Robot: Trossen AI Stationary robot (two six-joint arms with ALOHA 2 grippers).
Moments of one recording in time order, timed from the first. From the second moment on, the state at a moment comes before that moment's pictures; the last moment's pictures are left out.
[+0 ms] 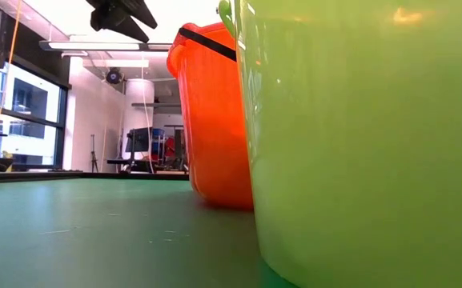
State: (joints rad) left arm -0.10 1.04 1.06 -0.72 -0.52 -0.42; right arm -0.13 1.66 1.55 -1.35 0.51 0.28
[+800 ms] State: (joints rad) left arm 0.00 1.04 1.06 -0.71 -0.68 -0.63; right arm -0.45 1.85 1.18 -0.85 0.49 -0.16
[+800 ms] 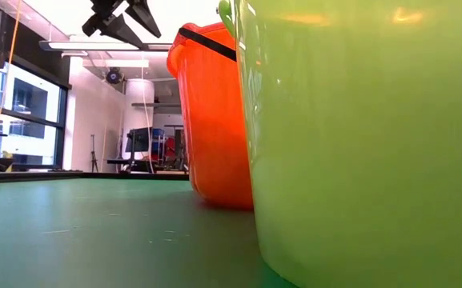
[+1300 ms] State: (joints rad) left arm 0.07 1.04 1.06 -0.71 -0.63 -0.63; right arm -0.44 1.92 1.18 -0.76 0.50 -0.09
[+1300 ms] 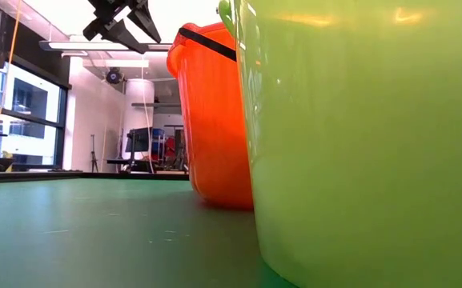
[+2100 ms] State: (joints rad) left arm 0.10 1.04 1.06 -0.70 -0.59 -0.63; right arm -0.44 1.94 1.18 -0.74 0.55 -0.11
